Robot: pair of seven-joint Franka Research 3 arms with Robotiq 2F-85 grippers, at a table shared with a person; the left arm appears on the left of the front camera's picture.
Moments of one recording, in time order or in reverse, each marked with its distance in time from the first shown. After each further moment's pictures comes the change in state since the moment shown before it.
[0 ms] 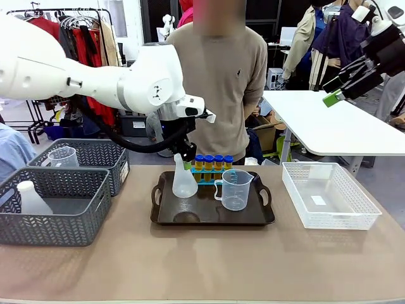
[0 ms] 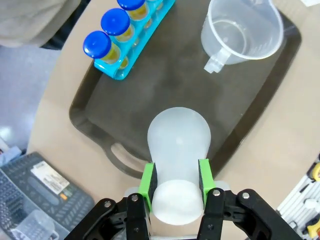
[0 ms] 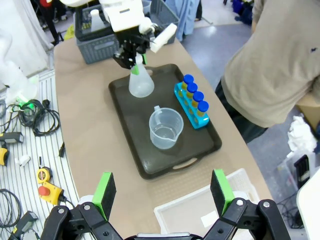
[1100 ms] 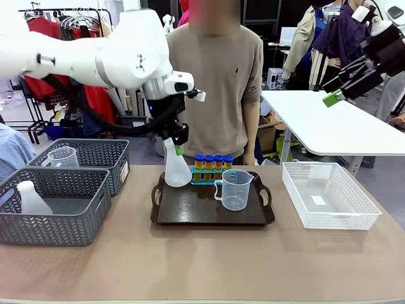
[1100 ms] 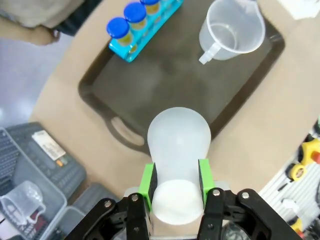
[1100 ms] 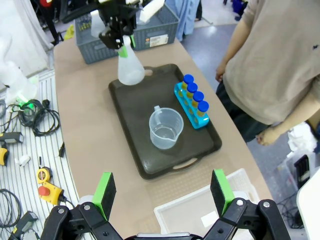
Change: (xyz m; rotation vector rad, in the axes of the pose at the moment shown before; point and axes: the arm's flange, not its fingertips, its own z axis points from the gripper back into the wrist) left arm -0.026 -0.003 0.060 -0.024 -0.032 0.124; right arm 0.000 0.000 0.000 0.000 0.000 0.000
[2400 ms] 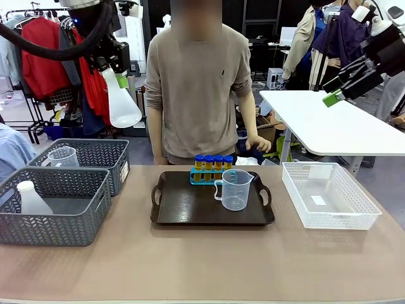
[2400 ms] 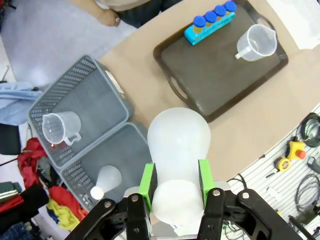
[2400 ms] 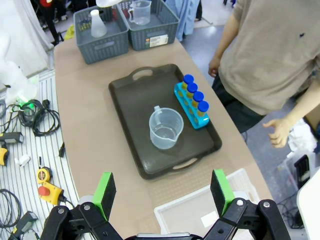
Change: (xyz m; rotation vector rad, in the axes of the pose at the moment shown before) left arm -0.074 0.064 0.225 0.078 -0.065 0.246; right arm 0.000 0.000 0.000 0.000 0.000 0.000
